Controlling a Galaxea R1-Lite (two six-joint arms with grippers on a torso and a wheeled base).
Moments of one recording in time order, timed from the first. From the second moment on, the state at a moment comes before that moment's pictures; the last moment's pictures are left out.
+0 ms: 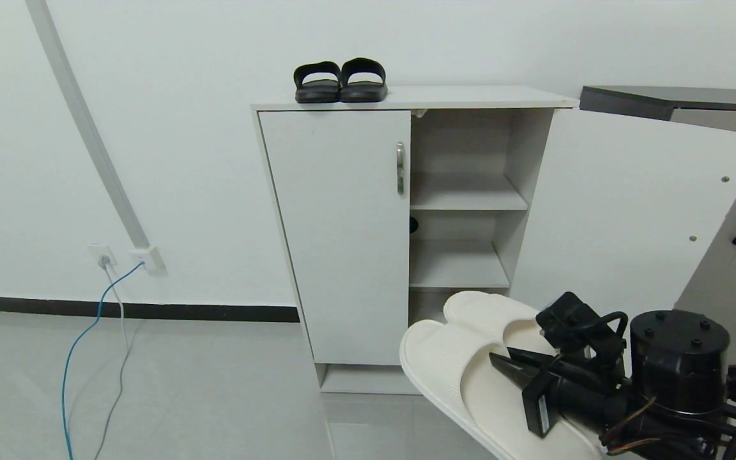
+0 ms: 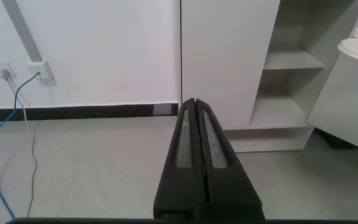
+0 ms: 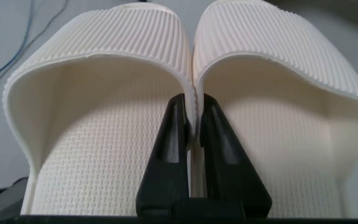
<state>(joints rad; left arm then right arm) 0.00 0.00 0.00 0.00 -0.02 0.02 0.70 1.70 -0.37 -1.03 -0.06 -0.03</state>
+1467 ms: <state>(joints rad) 0.00 0.00 0.00 0.00 -0.02 0.02 0.79 2.07 -0.91 -0.74 -0.82 0.30</state>
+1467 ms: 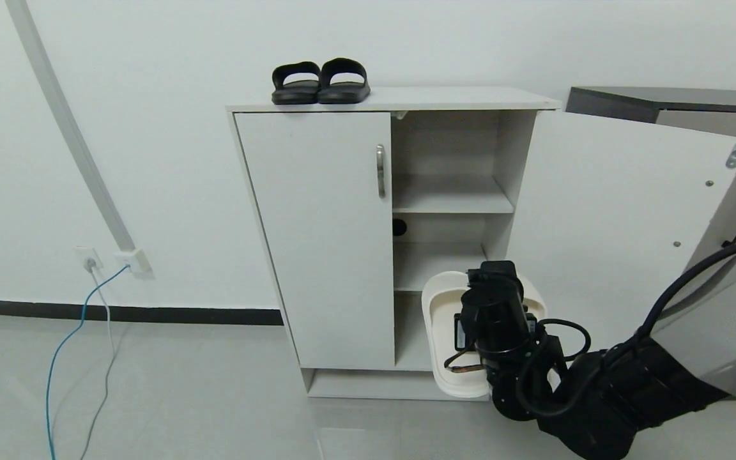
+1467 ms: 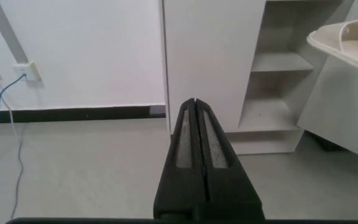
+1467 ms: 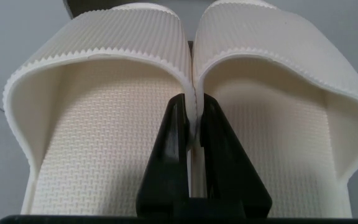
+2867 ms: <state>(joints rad) 0.00 0.00 0.00 0.00 -0.02 0.01 0.81 2.30 -0.99 -0.93 -0.73 0.24</state>
